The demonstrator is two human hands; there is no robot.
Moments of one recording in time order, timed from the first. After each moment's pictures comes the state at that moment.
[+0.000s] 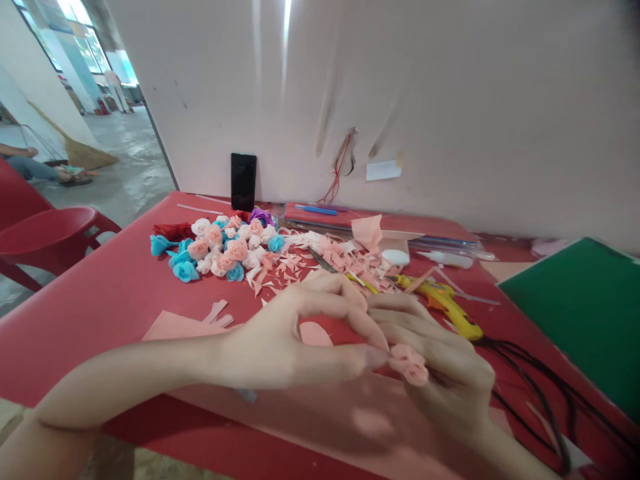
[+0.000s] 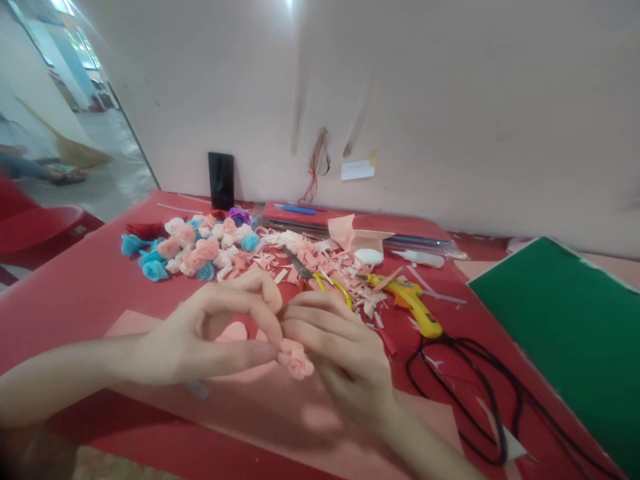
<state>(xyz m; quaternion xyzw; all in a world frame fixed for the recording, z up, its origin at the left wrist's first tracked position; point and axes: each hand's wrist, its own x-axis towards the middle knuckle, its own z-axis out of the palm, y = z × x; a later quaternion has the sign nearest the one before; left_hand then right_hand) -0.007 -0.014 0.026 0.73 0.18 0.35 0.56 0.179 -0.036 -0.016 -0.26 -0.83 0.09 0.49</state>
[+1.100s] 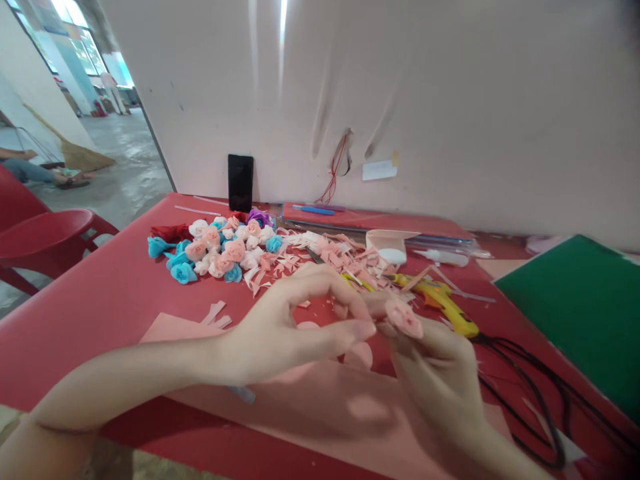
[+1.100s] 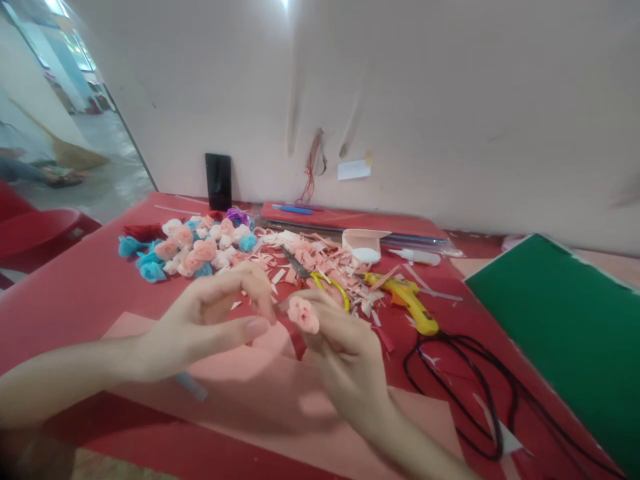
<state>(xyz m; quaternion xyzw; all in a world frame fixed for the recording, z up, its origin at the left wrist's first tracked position) -0.004 -0.013 0.022 0.69 0.22 0.39 0.57 0.165 -0.046 -0.014 -0.41 -0.71 0.19 0.54</state>
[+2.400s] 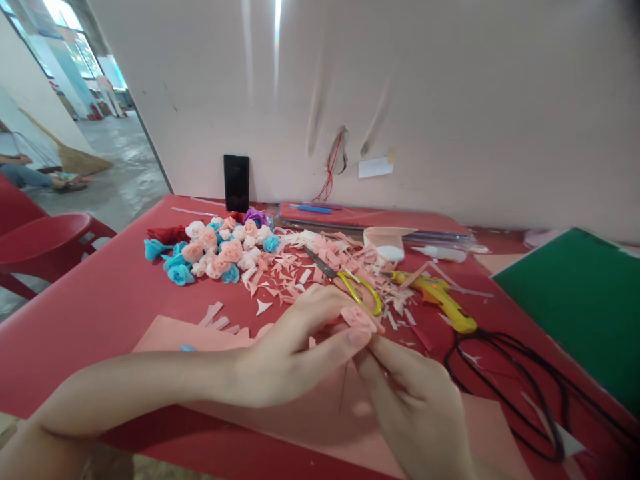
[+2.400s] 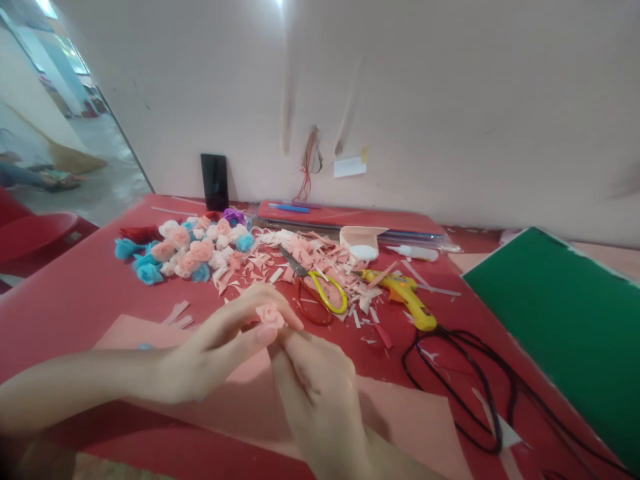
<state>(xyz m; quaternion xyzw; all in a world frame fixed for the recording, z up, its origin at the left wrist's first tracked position) 0.007 -0.020 0.005 0.76 0.22 0.35 0.51 0.141 -0.067 -0.007 -0.50 -0.73 0.07 0.46</state>
